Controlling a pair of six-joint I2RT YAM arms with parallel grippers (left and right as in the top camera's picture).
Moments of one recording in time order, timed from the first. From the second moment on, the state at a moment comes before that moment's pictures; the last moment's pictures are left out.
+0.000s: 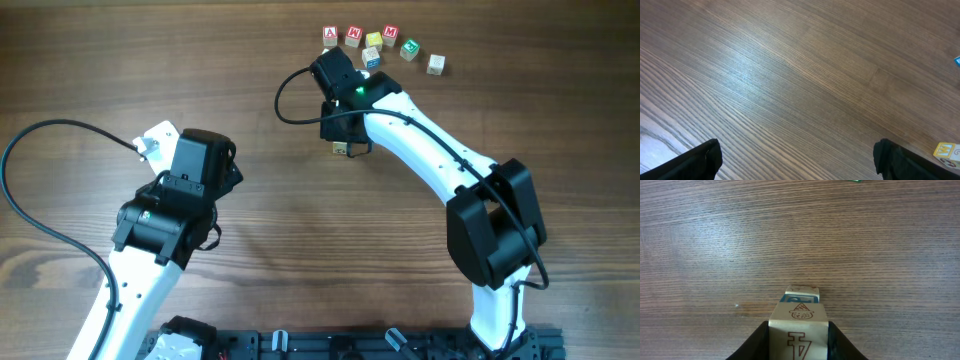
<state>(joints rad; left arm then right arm) -0.31 1.09 0.99 -0.92 -0.47 -0.77 0.58 2.07 1.68 -0.87 0.11 0.60</state>
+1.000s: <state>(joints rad) -0.31 1.09 0.99 -0.92 -0.47 -0.77 0.60 2.06 1.68 -0.88 0.11 0.61</state>
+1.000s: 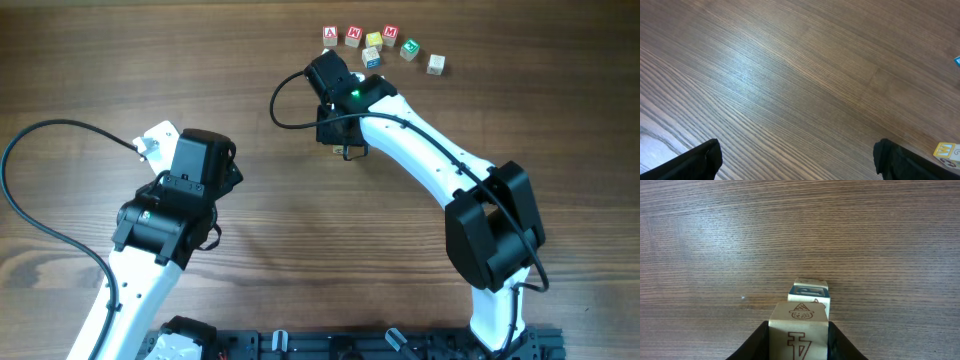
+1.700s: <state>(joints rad) -0.31 1.09 0.99 -0.92 -0.47 -0.77 0.60 2.06 1.68 -0.89 0.14 0.66</state>
